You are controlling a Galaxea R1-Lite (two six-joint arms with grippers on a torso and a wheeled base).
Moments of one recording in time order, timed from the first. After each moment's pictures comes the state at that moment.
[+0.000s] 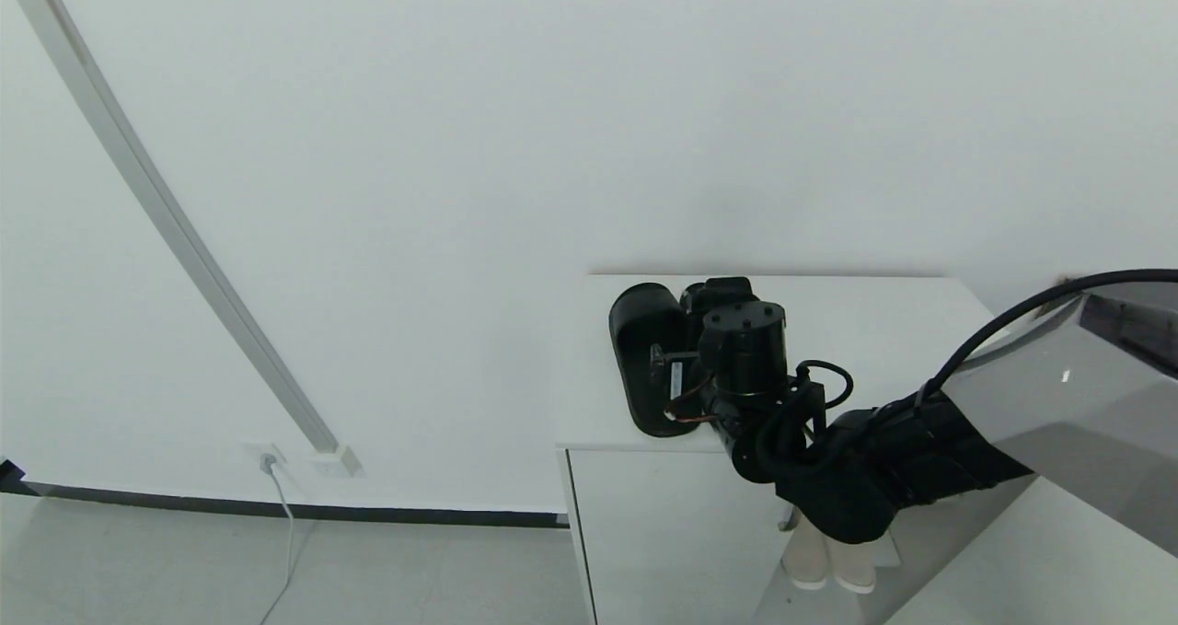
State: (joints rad) left arm 0.00 0.00 0.00 0.00 -0.02 0.02; right arm 0.76 2.15 -1.18 -0.78 -0.62 0.17
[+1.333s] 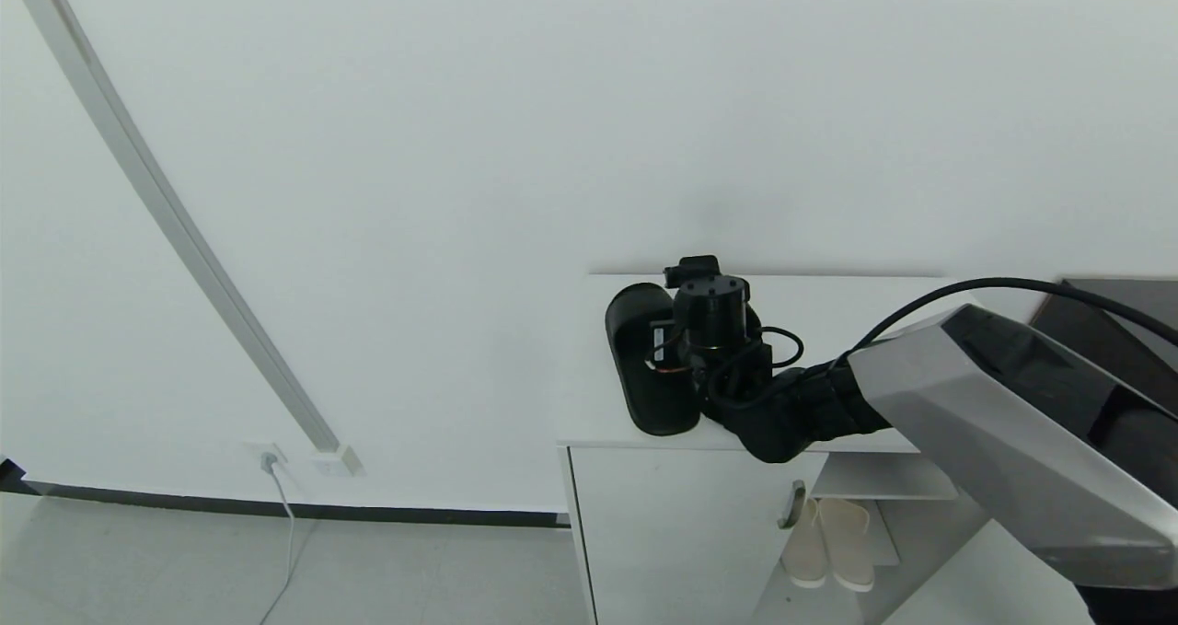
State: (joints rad) left arm 0.00 0.00 0.00 0.00 -0.02 0.02; right arm 0.66 2.40 -1.61 -0.66 -0.55 0.09
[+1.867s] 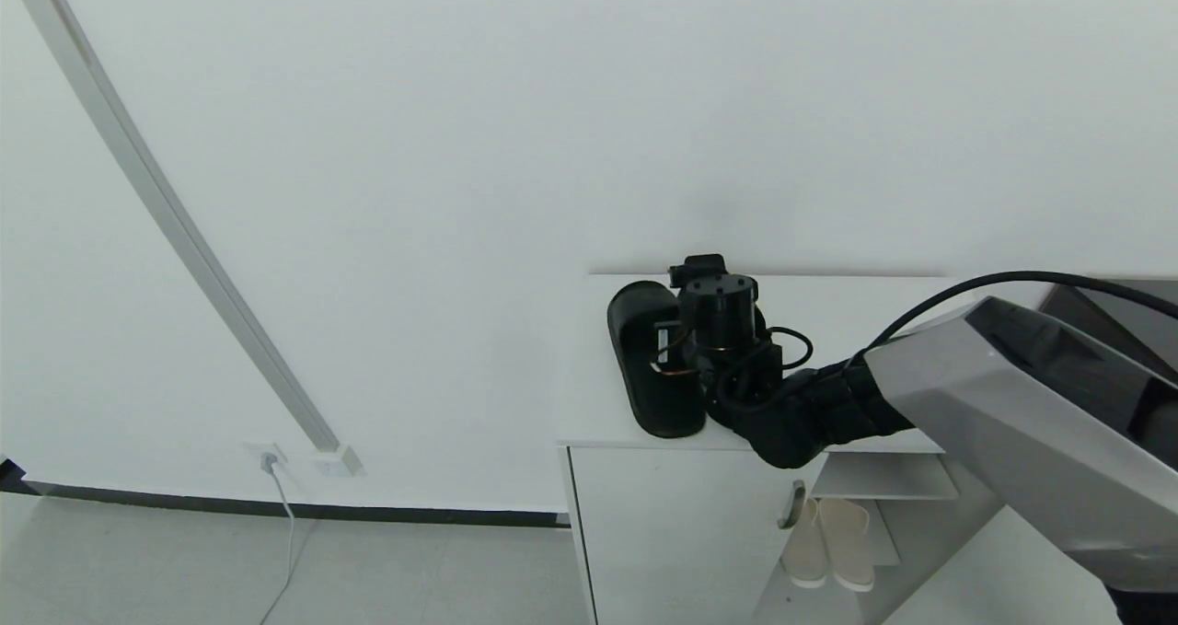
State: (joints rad) left arm 0.00 0.00 0.00 0.00 -0.02 0.02; right arm 0.67 2.33 -1.51 -0.68 -0.55 0.10
